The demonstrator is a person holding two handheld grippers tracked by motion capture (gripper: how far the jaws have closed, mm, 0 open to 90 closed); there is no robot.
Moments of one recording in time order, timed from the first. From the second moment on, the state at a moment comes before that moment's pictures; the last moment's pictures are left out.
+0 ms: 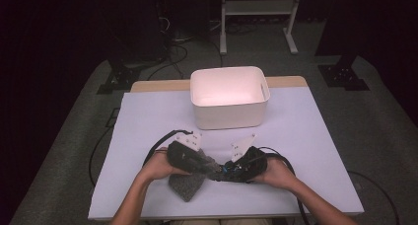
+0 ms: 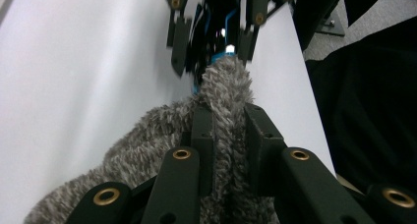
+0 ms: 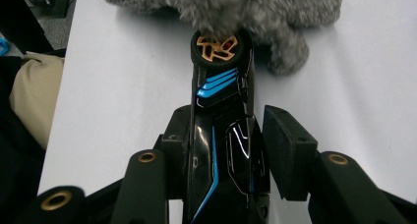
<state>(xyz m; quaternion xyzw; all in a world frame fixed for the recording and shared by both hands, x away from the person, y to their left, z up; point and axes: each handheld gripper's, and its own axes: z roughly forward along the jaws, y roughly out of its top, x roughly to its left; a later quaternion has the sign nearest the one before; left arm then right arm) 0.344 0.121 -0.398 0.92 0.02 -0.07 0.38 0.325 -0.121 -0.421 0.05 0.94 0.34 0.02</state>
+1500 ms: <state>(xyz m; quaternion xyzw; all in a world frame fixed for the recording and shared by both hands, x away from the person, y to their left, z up) 0.351 0.116 -0.381 0.91 0.02 -0.06 0.40 0.328 -0.155 -0.414 0.09 0.89 0.44 0.02</state>
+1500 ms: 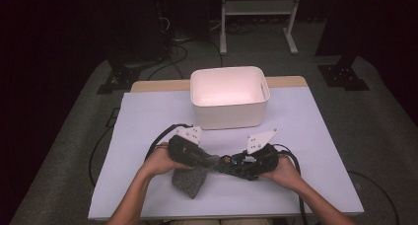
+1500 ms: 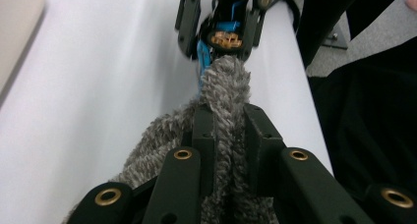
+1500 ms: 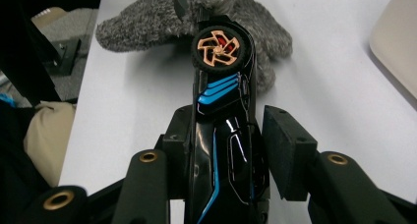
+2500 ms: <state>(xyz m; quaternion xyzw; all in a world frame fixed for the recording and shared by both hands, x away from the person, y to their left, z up) 0.350 0.093 -0.338 0.90 -0.02 -0.04 0.43 0.320 -0.169 -0.402 0.08 0.88 0.47 0.03</state>
